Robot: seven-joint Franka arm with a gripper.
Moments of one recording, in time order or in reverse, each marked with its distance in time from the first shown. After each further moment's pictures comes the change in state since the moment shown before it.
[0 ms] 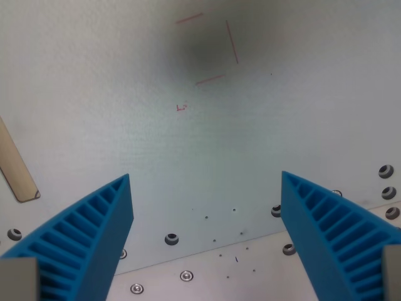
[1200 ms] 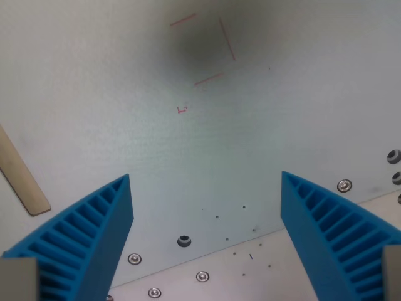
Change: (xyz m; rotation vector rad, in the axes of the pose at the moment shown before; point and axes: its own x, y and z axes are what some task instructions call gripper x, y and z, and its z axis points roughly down) arm 0.000 0.000 0.000 0.000 0.000 0.091
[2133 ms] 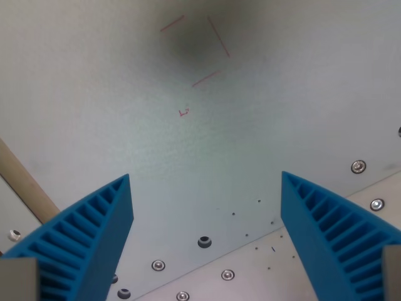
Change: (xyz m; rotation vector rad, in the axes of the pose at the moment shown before) arm 0.000 0.000 0.000 0.000 0.000 0.142
